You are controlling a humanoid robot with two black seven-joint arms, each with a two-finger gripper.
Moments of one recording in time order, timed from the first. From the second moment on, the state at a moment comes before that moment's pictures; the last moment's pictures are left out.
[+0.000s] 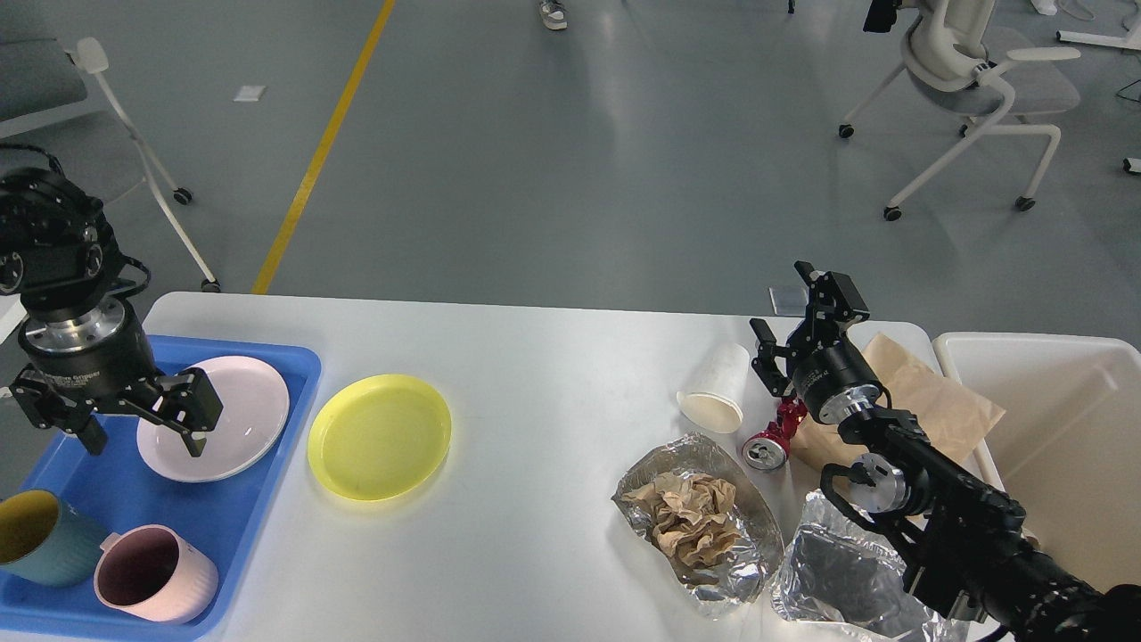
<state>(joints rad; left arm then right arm) -1.87 0.45 1.38 -1.02 0.37 -0.96 -0.13 0.55 -0.14 0.85 0.60 -0.45 0.21 0.45</state>
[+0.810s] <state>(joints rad) -2.17 0.25 1.24 -1.08 0.28 -0.96 -0.13 0.55 -0.14 0.85 0.60 -0.45 0.21 0.45</state>
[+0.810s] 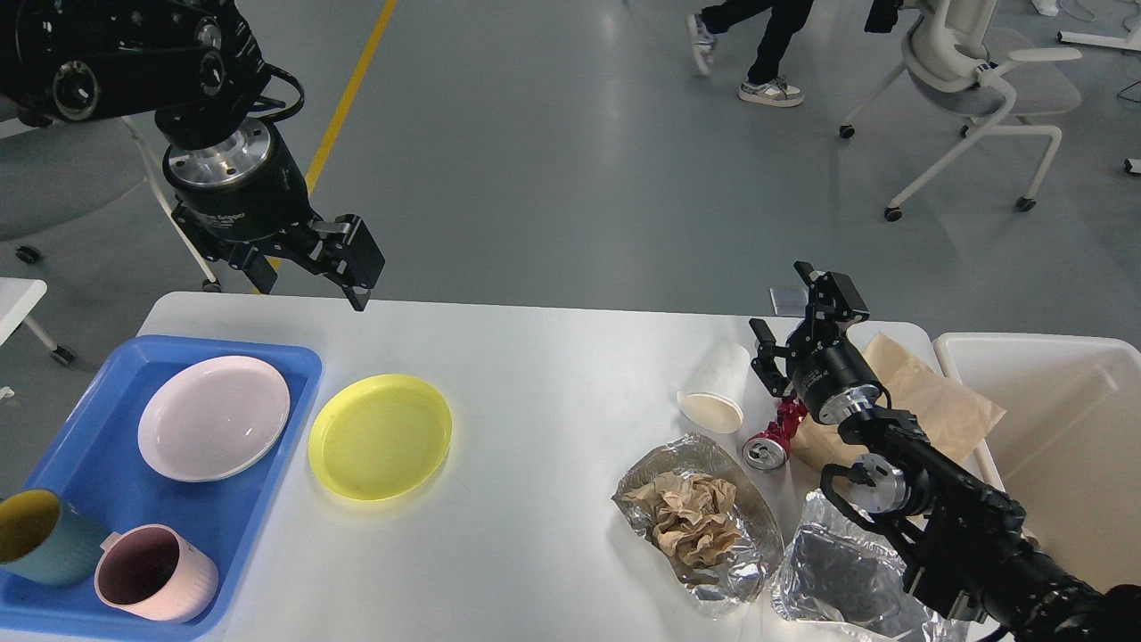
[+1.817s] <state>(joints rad) -1.77 0.10 1.21 -0.92 0.27 -0.90 -0.11 0.55 -0.14 0.85 0.60 -0.45 0.21 0.45</state>
